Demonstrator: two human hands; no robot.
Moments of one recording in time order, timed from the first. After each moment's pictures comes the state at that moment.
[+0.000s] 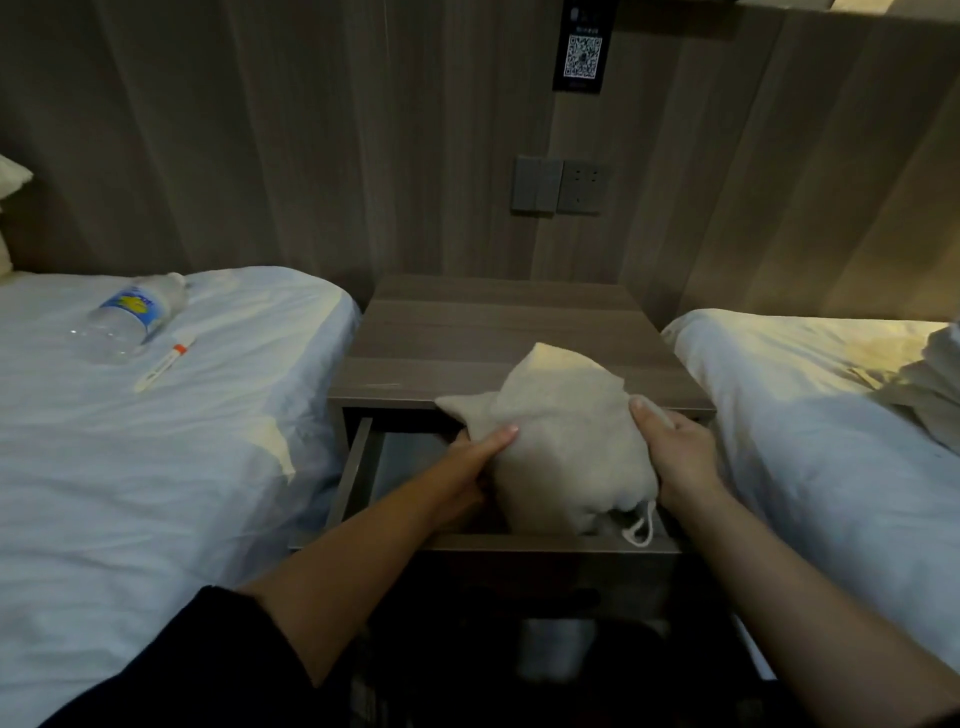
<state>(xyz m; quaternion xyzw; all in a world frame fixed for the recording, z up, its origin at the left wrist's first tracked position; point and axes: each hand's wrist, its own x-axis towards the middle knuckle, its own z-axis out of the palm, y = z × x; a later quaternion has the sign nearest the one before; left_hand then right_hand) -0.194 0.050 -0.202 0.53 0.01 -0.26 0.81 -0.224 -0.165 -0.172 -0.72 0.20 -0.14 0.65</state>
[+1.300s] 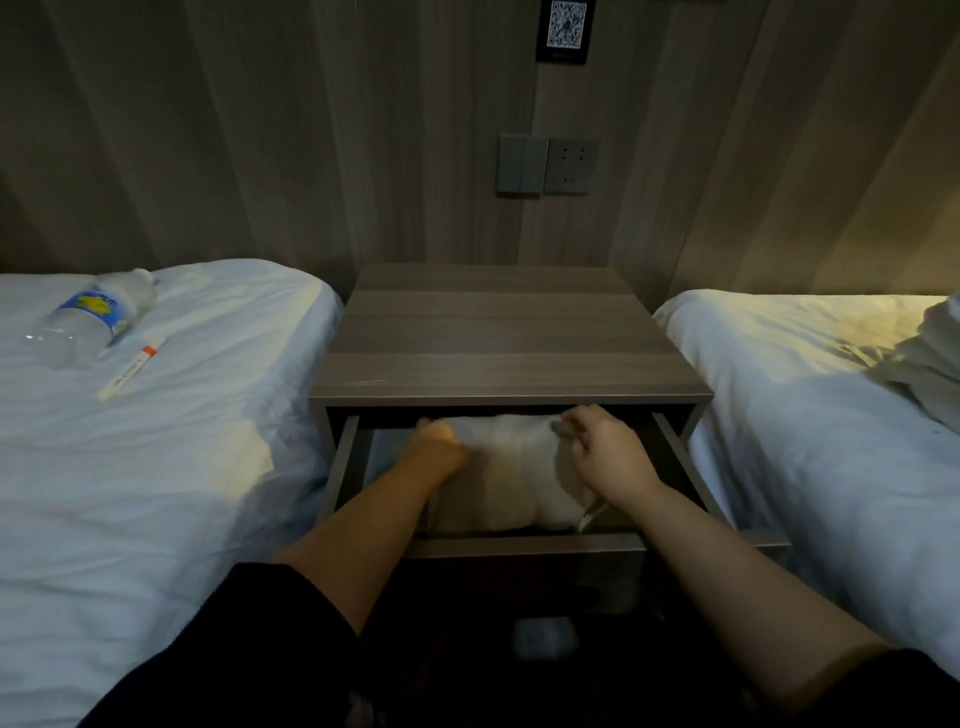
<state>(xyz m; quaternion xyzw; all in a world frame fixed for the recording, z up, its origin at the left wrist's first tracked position) -0.135 0.061 -0.216 0.94 0.07 -0.17 0.29 -0.195 -0.142 -0.209 -0.96 -0.02 -0.10 0.26</state>
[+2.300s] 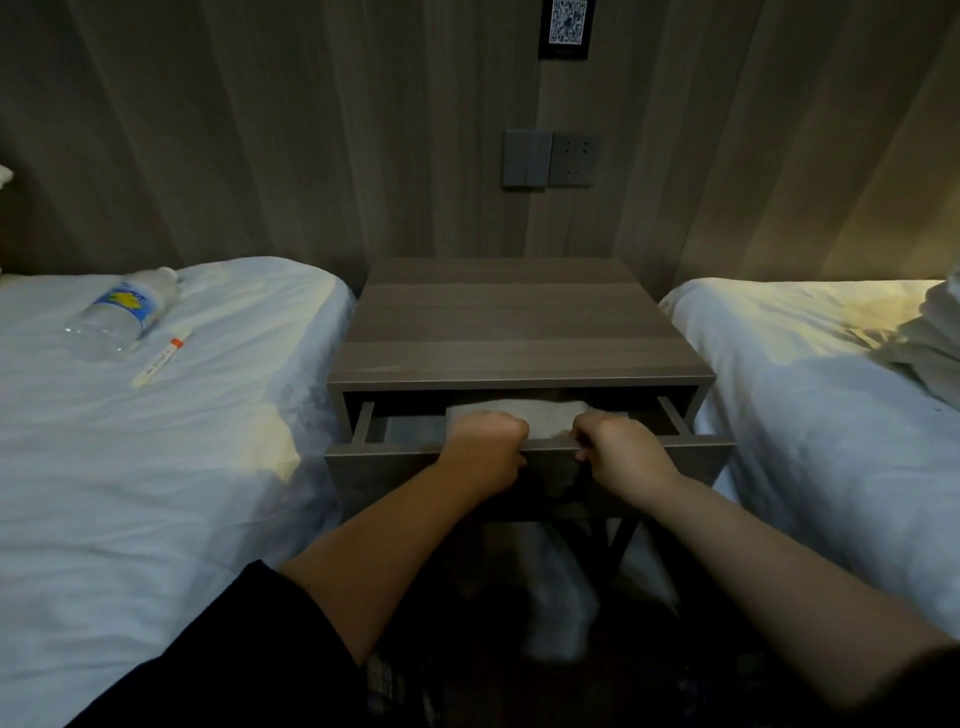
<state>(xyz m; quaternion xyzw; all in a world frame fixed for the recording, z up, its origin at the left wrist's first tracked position) -0.202 0.040 -0.190 0.96 -0.27 0.04 0.05 -0.230 -0.145 -0.195 -0.98 -0.13 -0.07 0.13</state>
